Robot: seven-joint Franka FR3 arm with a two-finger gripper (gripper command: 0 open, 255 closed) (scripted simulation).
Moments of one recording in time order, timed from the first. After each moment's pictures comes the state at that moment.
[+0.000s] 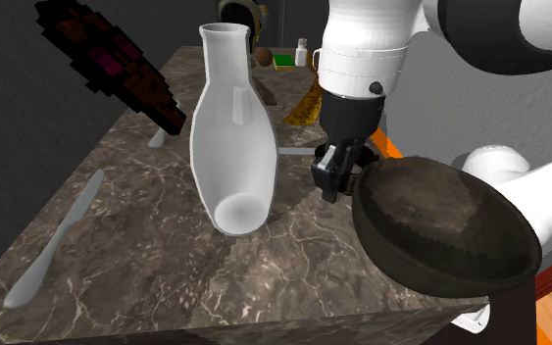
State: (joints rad) arm 0.16 -0.79 0.47 -2.41 0.33 1.63 0.43
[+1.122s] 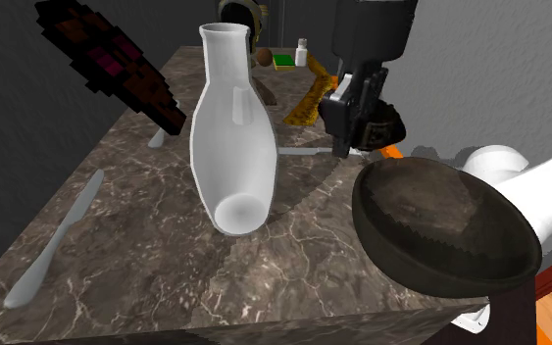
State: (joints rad) arm 0.14 -0.73 0.42 -2.15 0.28 1.43 0.45
